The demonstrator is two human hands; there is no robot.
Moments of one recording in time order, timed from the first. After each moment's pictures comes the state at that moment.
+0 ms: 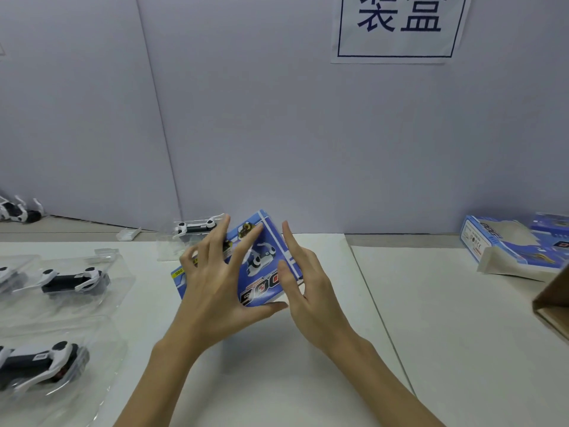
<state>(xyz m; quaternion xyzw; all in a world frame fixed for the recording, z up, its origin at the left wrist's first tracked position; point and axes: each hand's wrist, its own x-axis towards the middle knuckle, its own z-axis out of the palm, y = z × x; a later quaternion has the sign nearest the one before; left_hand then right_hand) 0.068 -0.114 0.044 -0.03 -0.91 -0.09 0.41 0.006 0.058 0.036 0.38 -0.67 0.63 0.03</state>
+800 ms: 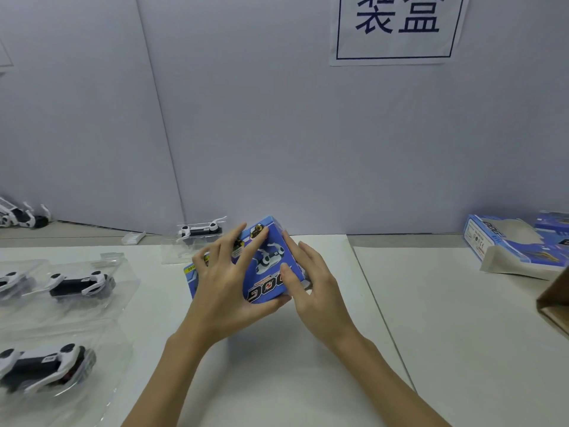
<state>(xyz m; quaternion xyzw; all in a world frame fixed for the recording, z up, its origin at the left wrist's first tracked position) 0.059 -0.115 0.041 -0.06 -0.90 -0.12 0.41 -0.002 0.060 0.029 0.34 -0.66 0.67 0.03</state>
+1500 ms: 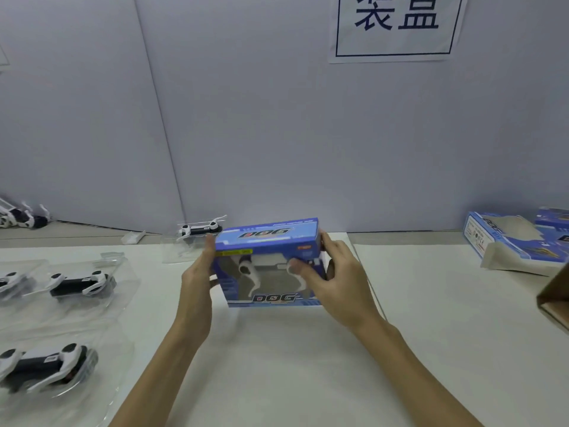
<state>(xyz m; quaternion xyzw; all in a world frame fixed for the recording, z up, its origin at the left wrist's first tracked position) 0.055 -0.134 0.038 0.13 -0.63 -0.69 0.32 -0.028 0.087 0.038 0.31 -0.76 0.54 0.19</state>
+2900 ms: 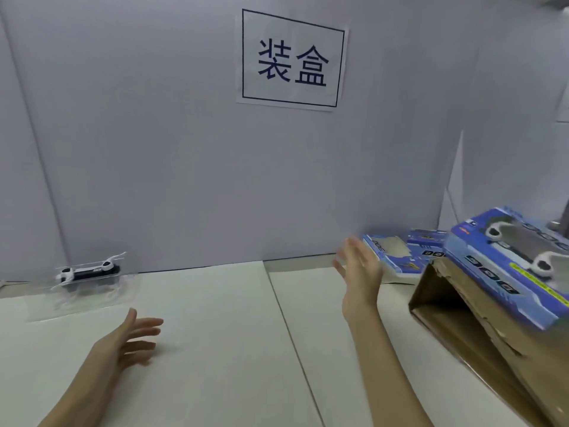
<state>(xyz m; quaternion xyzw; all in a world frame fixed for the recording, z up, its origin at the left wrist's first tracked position) 0.015 -0.151 -0.017 0.14 -0.68 -0.70 0.16 -0.097 0.225 0.079 -0.04 -0.48 0.85 0.22</state>
